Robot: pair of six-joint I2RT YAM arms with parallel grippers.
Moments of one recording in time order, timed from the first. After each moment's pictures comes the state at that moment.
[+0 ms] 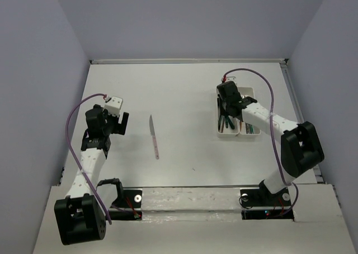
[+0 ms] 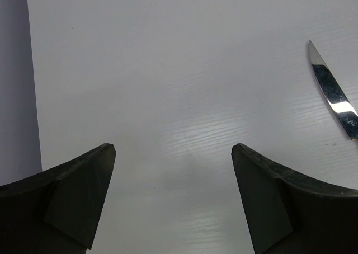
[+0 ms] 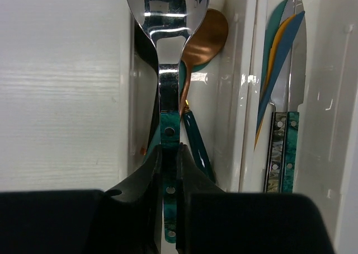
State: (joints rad) left arm 0.11 0.93 0.52 -0.09 0.14 0.37; right arm 0.49 1.58 1.12 -0.39 0.40 0.29
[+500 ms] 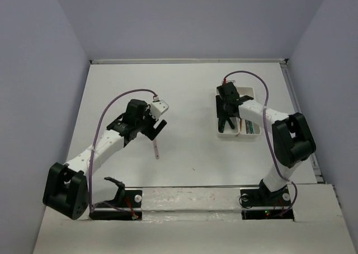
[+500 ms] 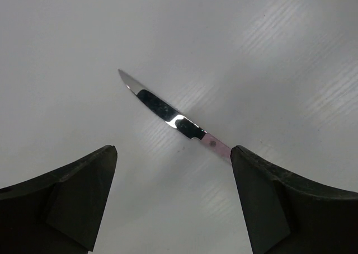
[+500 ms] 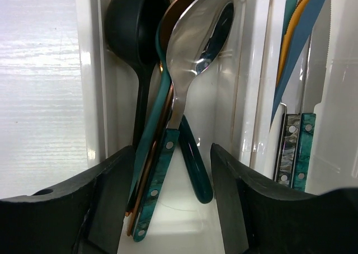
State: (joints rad) left arm -0.40 1.15 0.73 -0.29 0.08 0.37; right arm 0.43 1.73 1.14 -0.39 0.36 0.30
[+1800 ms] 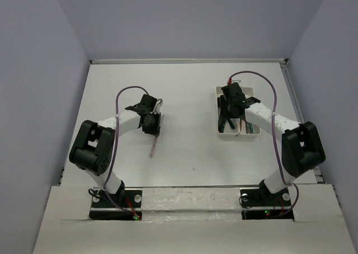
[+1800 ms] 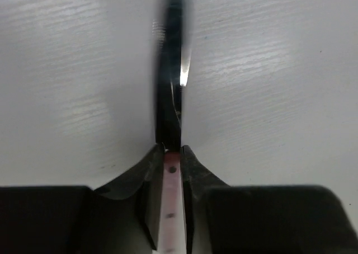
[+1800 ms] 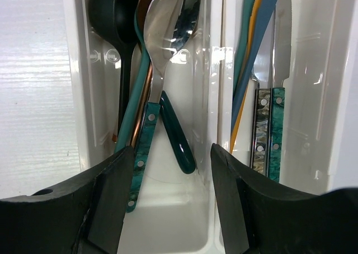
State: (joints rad) left arm -0.42 1.63 0.91 -0.40 0.08 -0.27; right arm 0.43 1.60 1.09 -0.45 0.39 0.32
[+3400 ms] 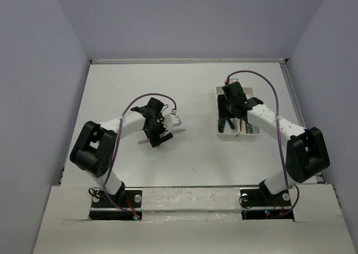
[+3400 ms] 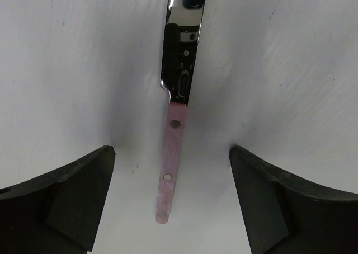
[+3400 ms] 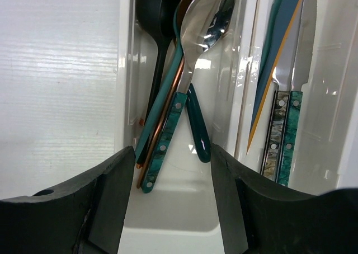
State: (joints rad) left arm -0.50 1.62 0.94 -0.56 0.13 0.63; right arm 0.45 1.53 1.10 -0.47 0.31 0.29
